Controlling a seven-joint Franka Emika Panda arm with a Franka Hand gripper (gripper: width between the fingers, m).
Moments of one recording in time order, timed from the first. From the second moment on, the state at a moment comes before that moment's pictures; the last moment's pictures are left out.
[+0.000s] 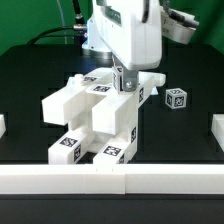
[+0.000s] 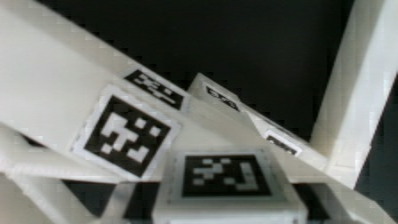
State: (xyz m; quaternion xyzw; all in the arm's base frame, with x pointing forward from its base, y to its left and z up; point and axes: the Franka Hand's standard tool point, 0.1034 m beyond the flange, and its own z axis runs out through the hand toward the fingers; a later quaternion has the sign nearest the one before) arm 0.618 -0.015 0.107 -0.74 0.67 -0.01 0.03
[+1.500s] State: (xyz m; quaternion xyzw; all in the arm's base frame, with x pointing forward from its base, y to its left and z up) arm 0.618 -0.014 0.106 -0.95 0.30 -0.02 0.01
